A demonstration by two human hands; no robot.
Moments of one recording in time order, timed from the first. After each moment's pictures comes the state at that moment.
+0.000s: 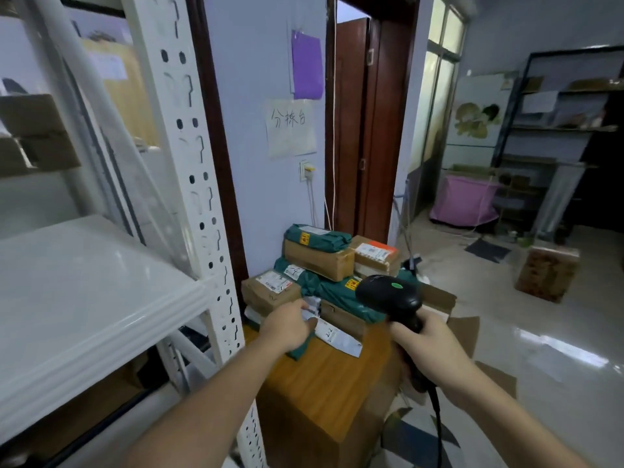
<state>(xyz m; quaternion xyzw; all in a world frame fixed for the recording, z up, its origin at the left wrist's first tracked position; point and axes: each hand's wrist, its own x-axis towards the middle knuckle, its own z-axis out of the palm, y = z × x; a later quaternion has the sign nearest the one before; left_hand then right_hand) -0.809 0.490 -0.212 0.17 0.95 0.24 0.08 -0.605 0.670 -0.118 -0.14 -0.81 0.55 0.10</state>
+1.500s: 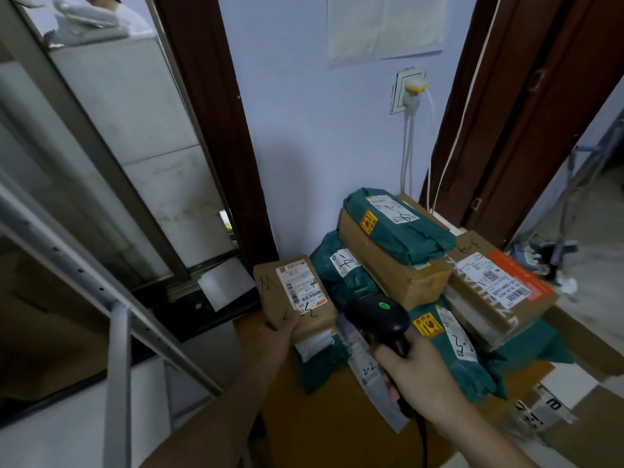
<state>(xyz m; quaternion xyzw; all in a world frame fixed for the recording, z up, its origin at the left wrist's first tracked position) -1.066 0.533 -0.446 -0.35 0.70 0.62 0.06 -0.989 0.785 -0.255 -0.06 -0.78 0.60 -0.18</state>
